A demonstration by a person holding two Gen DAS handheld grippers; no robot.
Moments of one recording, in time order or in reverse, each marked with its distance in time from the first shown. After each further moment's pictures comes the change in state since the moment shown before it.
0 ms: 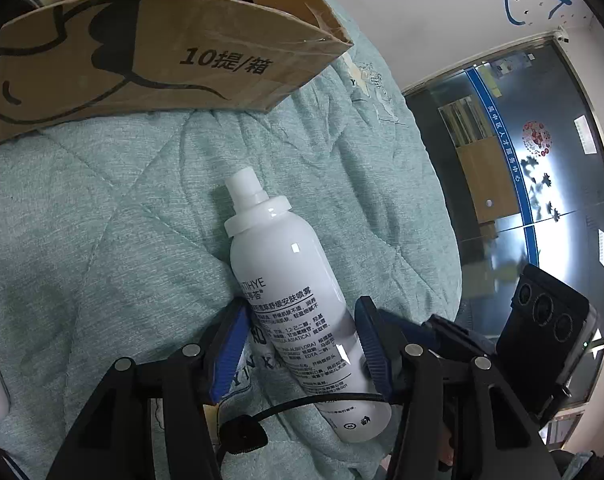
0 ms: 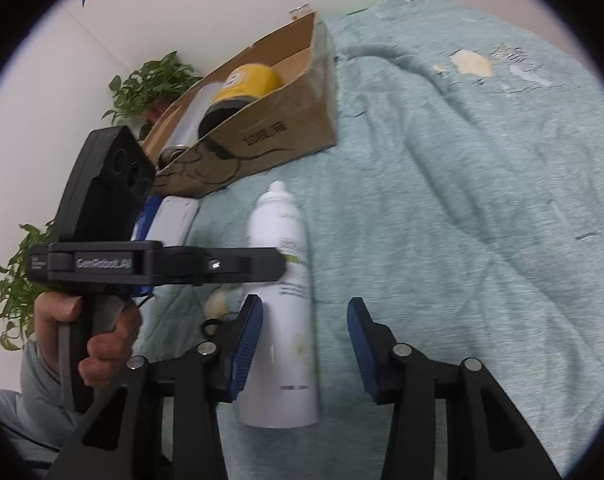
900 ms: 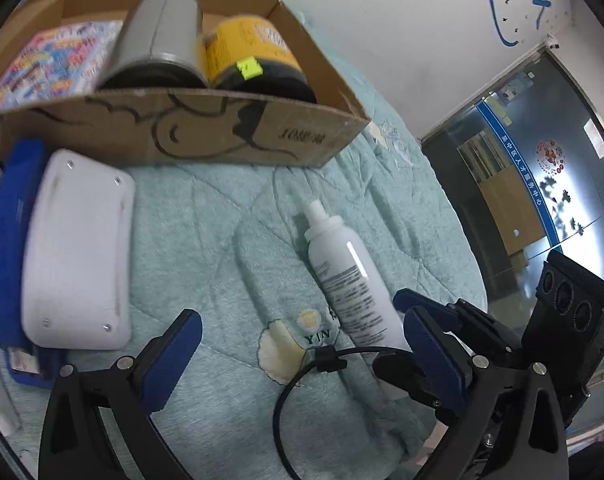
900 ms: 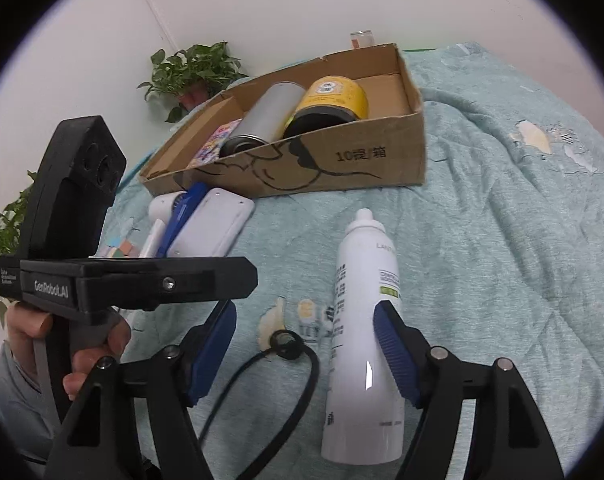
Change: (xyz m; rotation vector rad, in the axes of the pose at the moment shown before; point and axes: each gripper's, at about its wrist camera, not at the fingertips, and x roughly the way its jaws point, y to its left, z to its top) left arm -0.098 0.019 -0.062 0.038 -0.215 0.117; right arm 0.011 0.067 -0.003 -0.208 -0.101 -0.075
